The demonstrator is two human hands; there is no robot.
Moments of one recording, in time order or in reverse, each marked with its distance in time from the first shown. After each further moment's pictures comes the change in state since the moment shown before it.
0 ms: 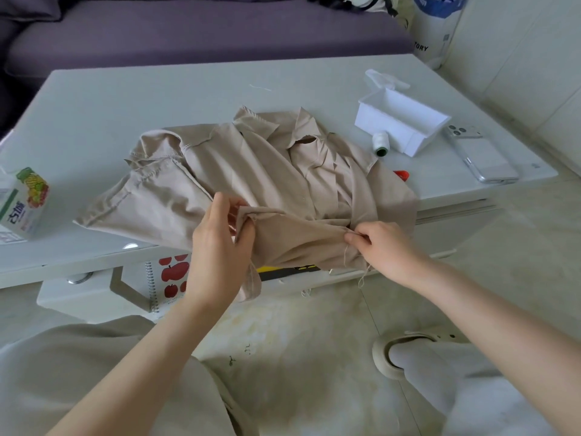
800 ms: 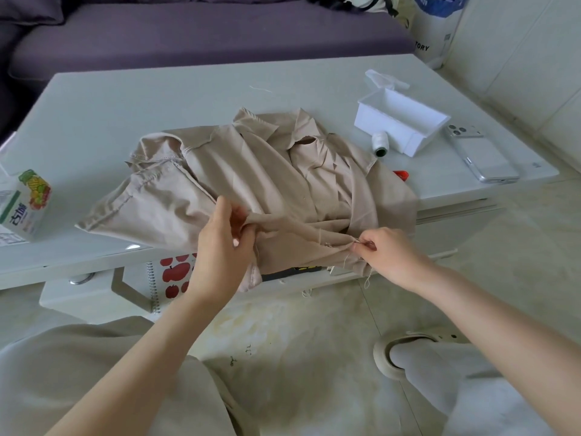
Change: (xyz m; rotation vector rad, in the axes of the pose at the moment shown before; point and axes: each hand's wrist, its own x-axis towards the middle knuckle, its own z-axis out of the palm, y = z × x) left_hand 0.002 -0.008 0.005 -0.040 -0.036 0.036; right_hand -0.005 0.014 0.003 0.034 -0.048 0.028
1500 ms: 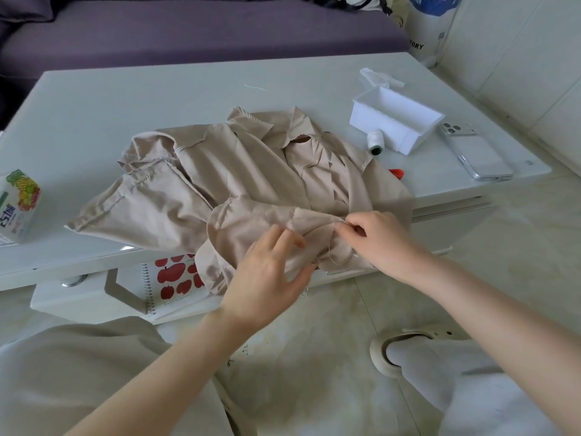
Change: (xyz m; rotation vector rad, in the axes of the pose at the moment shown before) left_hand -0.030 0.007 0.033 0.154 -0.315 0.288; right_hand -0.001 -0.029 -0.013 0.108 0.108 -0.158
